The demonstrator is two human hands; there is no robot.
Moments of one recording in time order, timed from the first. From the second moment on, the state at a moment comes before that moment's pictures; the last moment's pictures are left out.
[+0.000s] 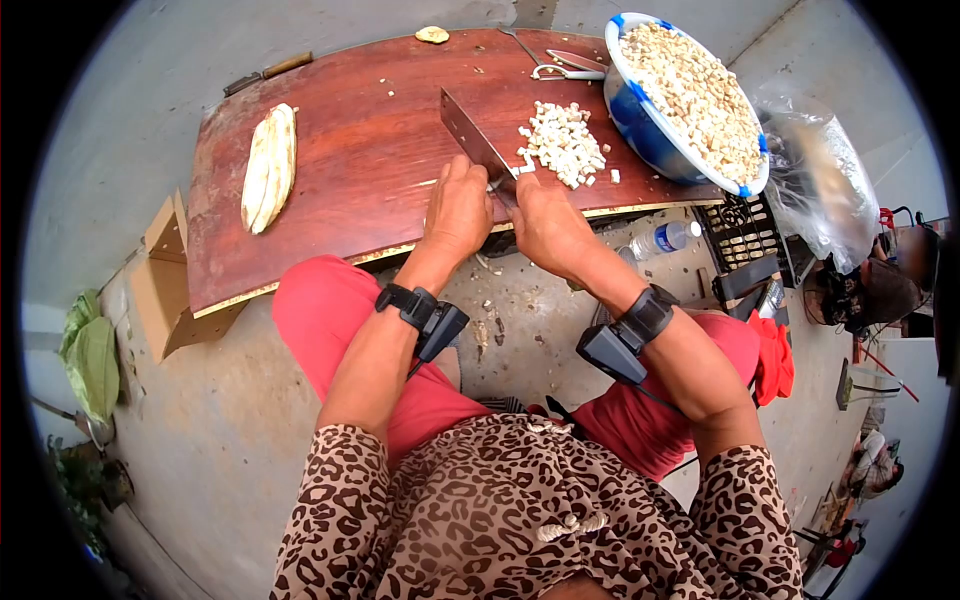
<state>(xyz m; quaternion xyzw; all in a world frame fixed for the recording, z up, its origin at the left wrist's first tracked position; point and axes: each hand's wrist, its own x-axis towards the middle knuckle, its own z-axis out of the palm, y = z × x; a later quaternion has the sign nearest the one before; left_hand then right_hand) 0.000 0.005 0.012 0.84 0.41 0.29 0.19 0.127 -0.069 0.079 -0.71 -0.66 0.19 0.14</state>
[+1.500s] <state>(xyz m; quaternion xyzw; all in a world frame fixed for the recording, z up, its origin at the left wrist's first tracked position) -0.014 -0.005 0.017 0.84 0.46 0.26 0.14 0.113 -0.075 0.087 -0.70 -0.67 0.21 0.12</state>
